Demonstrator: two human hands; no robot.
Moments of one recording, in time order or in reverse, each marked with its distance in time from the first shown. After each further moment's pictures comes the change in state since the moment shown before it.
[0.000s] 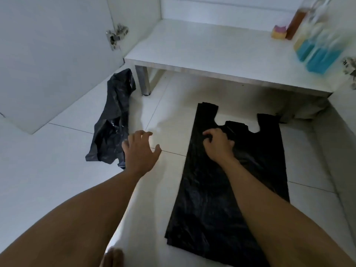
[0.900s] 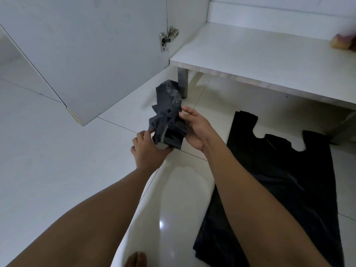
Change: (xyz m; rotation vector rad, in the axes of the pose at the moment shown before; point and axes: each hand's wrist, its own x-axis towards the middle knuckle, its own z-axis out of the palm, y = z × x) left_hand 0.010 -0.065 -0.033 -0.283 0.068 -0.410; right_hand 0.017 -0.185 0.059 1.505 -0.632 0.201
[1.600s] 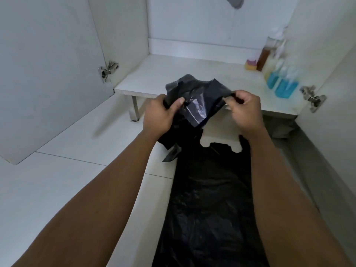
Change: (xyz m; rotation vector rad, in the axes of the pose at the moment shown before) left_hand 0.000 0.245 -0.016 -0.459 -0.174 0.469; right_hand -0.148 -0.198 -0.115 -0.936 0.572 -0.797
